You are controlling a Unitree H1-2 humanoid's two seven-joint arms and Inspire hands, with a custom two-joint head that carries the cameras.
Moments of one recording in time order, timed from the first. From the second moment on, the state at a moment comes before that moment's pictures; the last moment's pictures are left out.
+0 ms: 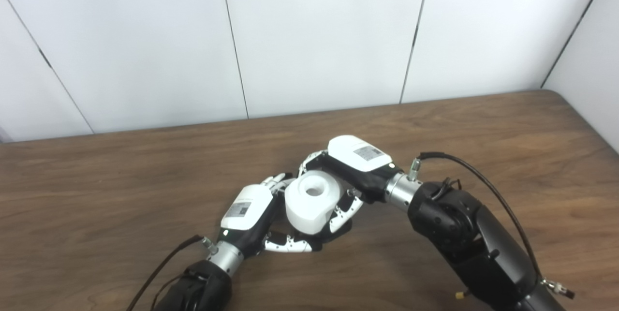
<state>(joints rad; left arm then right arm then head) -0.30 0.23 -0.50 0.22 0.73 -0.14 0.04 -0.41 -0.34 0.36 -0.22 -0.68 0.04 0.46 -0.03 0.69</state>
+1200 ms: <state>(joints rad) -0.29 0.24 -0.50 0.20 0.73 -0.13 0.04 -0.41 -0.40 0.33 -0.25 -0.64 0.05 0.52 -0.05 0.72</state>
